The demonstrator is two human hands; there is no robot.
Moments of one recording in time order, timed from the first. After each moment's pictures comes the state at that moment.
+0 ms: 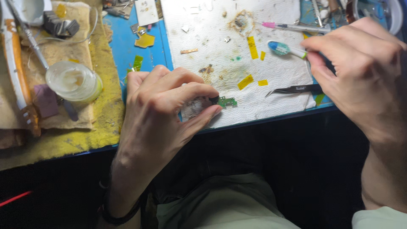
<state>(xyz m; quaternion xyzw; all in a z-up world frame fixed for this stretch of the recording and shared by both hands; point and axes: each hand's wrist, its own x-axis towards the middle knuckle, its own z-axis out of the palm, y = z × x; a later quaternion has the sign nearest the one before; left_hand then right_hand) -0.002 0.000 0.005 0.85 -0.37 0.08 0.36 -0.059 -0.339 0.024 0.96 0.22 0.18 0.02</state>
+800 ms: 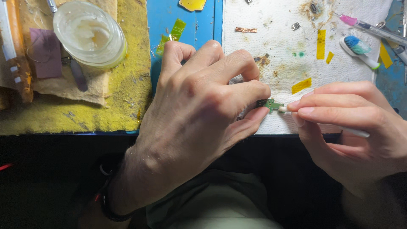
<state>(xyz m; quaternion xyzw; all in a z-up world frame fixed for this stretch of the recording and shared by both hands) -0.001 0.003 -0.003 0.84 -0.37 0.11 0.37 -0.065 -0.255 0.006 0.90 0.28 0.11 -0.31</state>
